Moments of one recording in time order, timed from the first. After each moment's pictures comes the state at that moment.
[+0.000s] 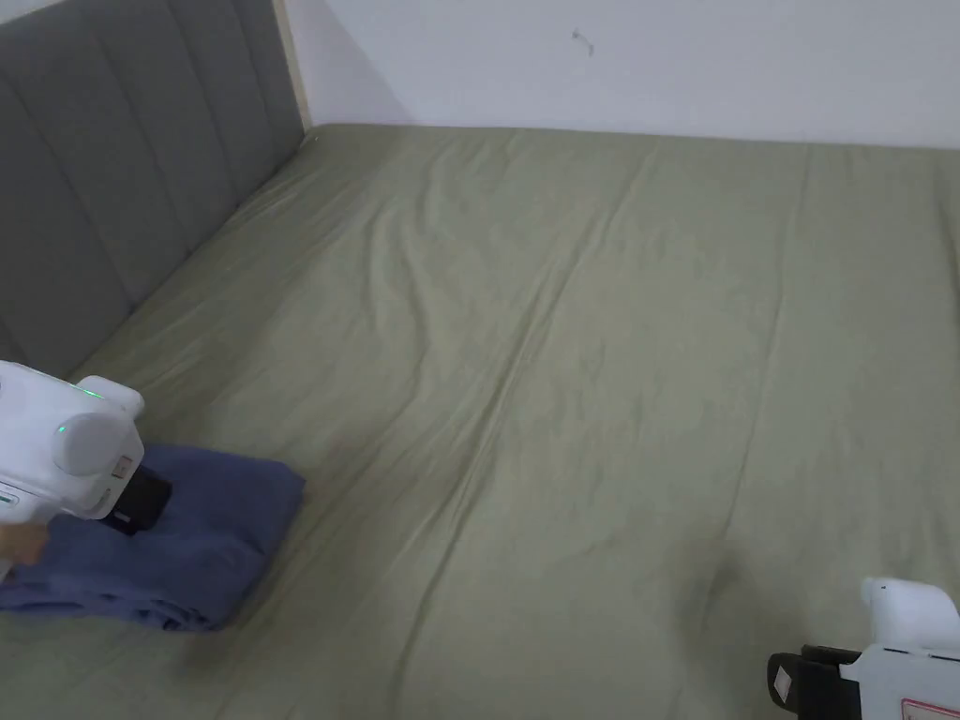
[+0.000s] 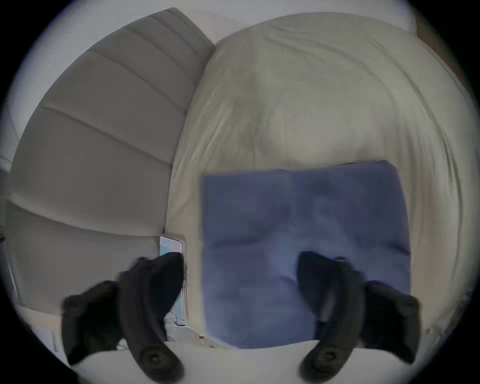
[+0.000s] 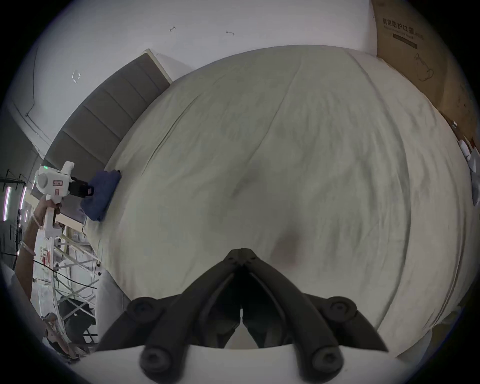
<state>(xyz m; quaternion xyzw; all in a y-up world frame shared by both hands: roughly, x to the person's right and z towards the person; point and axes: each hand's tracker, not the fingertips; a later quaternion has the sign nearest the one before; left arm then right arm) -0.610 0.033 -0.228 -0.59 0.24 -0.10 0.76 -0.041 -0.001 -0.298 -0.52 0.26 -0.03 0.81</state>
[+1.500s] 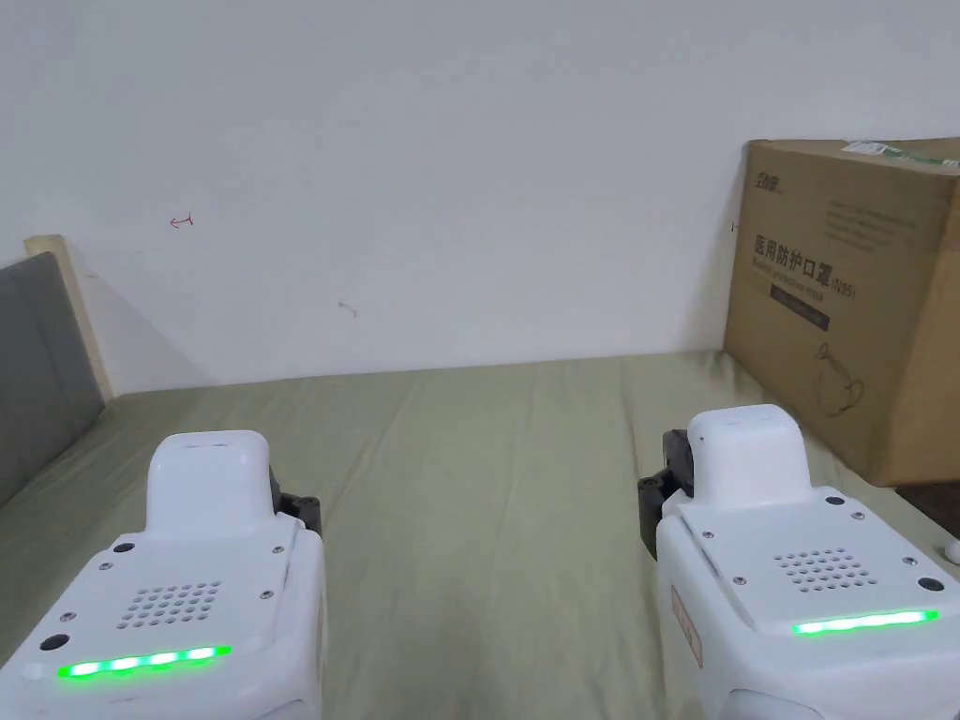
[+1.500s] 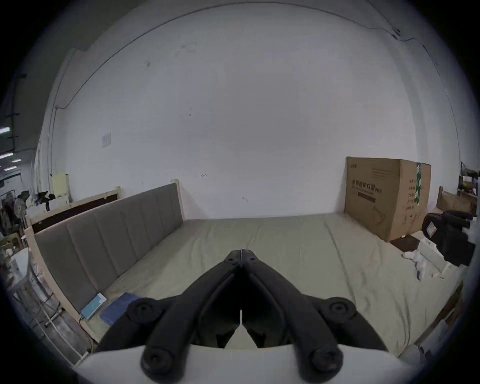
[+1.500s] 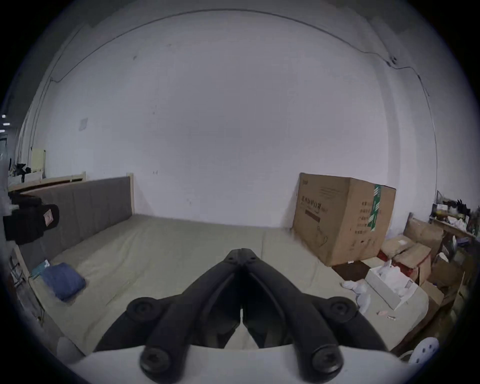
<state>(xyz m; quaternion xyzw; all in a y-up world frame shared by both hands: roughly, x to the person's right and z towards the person) -0.193 0.232 -0.152 -0.08 0.17 -0.03 0.98 0.044 0.217 -0.203 -0.04 0.08 0.04 1.00</state>
